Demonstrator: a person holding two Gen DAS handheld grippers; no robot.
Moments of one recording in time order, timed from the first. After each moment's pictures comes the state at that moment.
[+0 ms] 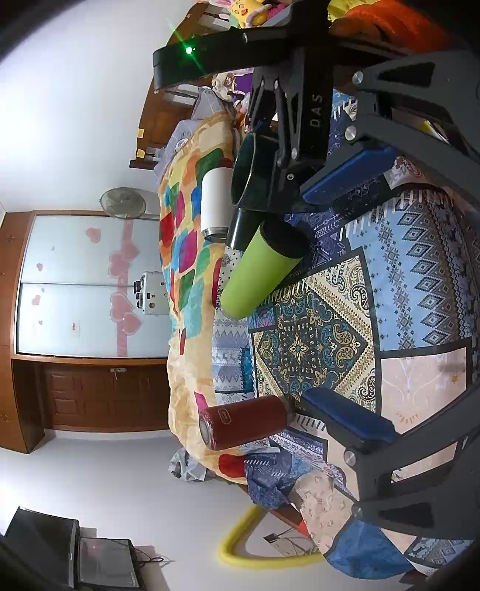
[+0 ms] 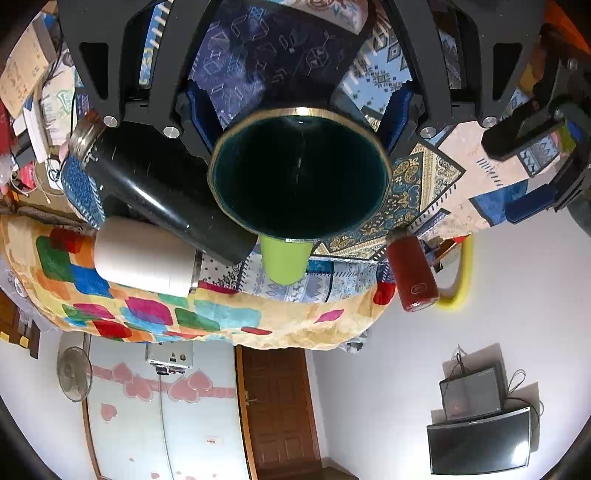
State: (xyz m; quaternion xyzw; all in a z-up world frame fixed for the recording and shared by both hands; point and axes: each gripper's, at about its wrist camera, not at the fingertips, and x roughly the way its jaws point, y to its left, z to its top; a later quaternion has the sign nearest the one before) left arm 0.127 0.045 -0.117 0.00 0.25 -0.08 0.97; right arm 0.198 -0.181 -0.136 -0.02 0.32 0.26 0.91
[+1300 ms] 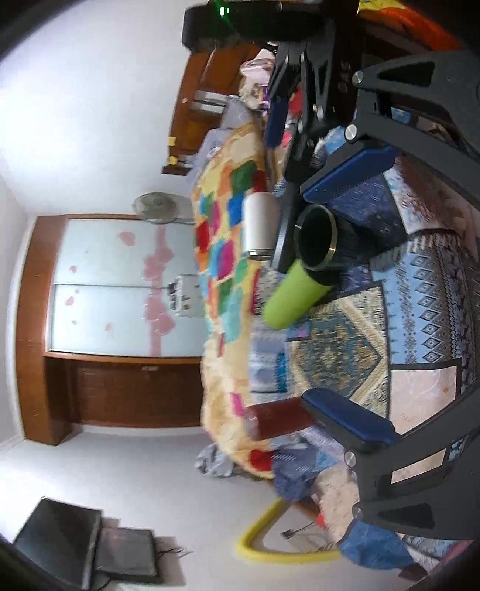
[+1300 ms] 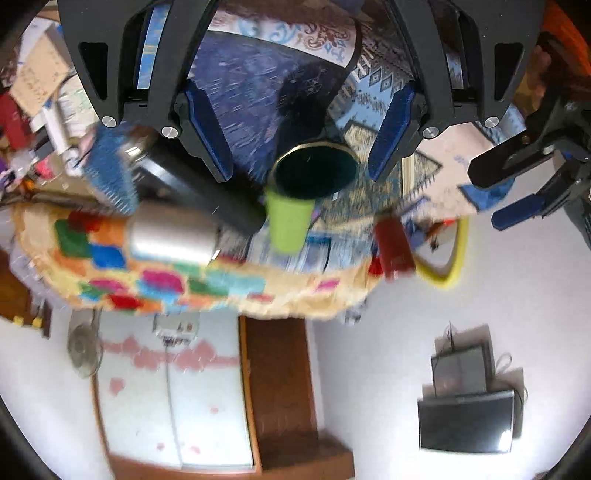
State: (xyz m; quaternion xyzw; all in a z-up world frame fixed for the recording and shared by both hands) left arm 0.070 0.020 -0.064 -0.01 0.17 -0.07 0.98; right arm 0.124 -0.226 -0.081 -0.02 0.23 0.25 0.94
